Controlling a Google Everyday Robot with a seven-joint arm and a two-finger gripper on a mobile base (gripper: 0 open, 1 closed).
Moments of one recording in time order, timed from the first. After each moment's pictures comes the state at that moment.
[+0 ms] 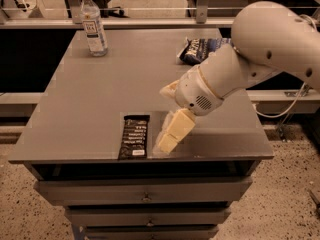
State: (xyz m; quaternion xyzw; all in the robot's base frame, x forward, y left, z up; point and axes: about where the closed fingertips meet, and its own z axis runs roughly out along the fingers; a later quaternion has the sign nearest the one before) arm 0.461 -0.012 0.865 -0.60 0.70 0.27 0.25
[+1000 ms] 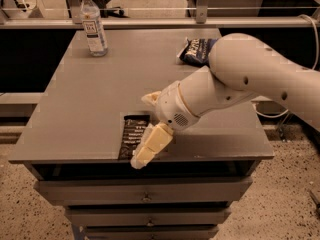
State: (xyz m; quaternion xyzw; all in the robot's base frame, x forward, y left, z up) arm 0.460 0.036 0.839 -0.61 0.68 0.28 0.30
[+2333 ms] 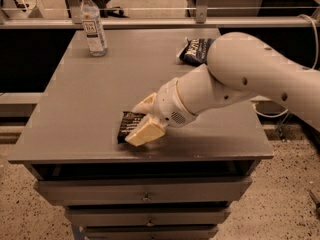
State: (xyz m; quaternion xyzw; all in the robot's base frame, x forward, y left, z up) arm 0.470 0.039 0.844 -0.61 0.68 0.26 0.32
